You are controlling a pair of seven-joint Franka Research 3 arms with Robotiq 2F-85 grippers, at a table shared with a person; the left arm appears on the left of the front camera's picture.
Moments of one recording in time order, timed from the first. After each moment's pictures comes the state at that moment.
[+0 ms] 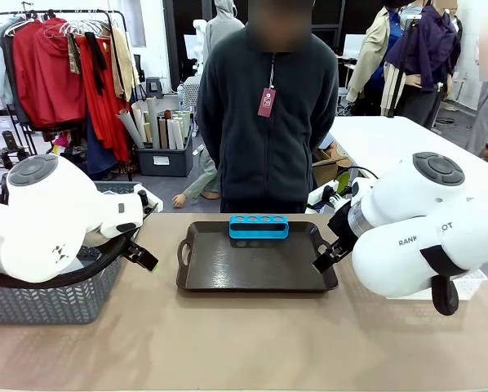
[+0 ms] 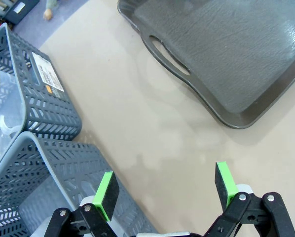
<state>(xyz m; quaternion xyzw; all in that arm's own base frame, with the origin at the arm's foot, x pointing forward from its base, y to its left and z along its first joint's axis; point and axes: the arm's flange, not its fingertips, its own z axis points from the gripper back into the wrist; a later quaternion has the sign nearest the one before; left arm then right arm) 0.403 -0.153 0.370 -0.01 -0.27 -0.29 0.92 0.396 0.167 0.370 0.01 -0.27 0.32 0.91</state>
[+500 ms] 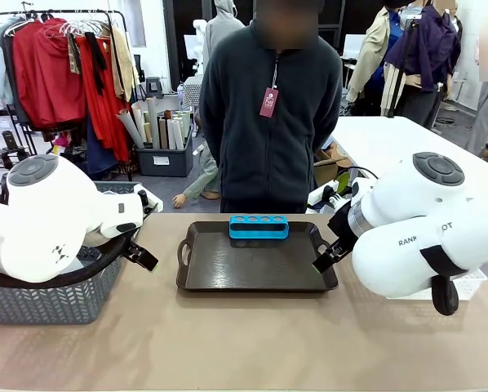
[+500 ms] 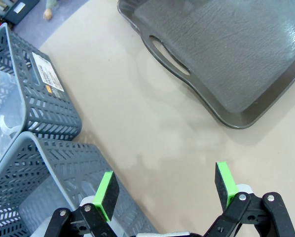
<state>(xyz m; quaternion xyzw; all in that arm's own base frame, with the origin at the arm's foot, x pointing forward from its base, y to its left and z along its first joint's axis) 0.403 -0.153 0.370 -0.01 -0.27 -0.29 0.92 0.396 0.167 0.370 0.01 -0.27 0.32 0.91</state>
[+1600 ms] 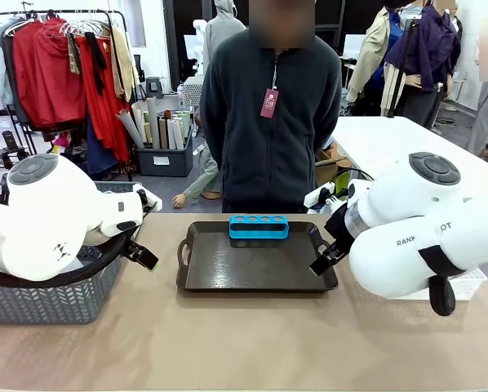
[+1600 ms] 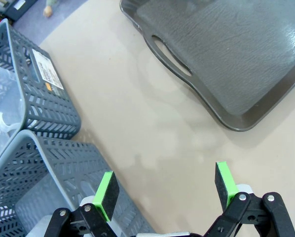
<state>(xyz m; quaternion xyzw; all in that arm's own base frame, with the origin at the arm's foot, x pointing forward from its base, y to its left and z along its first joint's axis) 0.406 -0.152 0.370 -0.02 -0.26 -0.28 0.92 0.392 0.177 0.370 0.02 -0.26 0.33 0.91</state>
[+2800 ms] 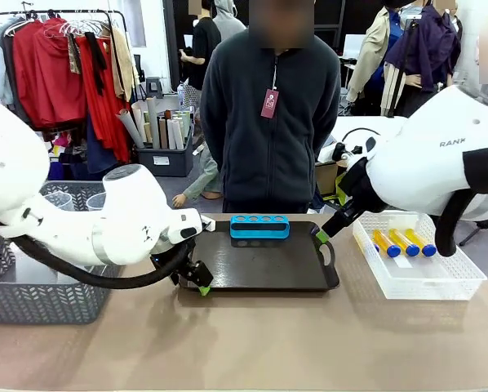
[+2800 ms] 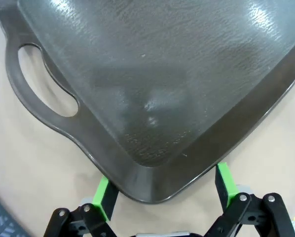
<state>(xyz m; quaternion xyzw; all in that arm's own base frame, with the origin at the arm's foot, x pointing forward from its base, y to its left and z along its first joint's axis) 0.452 -0.256 0.305 -0.11 -0.12 -0.28 0.95 0.405 0.152 0.456 0.09 -0.25 0.36 0.89</state>
